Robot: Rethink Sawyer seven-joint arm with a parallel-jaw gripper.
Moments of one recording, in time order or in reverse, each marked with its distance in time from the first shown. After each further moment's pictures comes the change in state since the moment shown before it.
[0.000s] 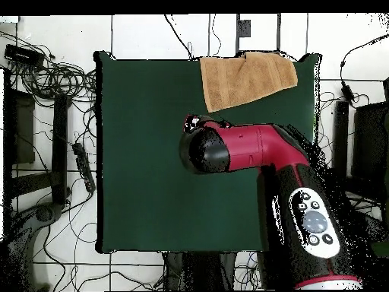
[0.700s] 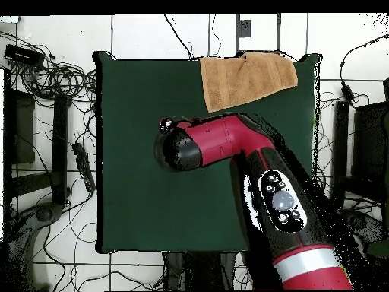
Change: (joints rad) arm 0.014 0.047 0.132 -0.014 -0.127 0.029 -0.014
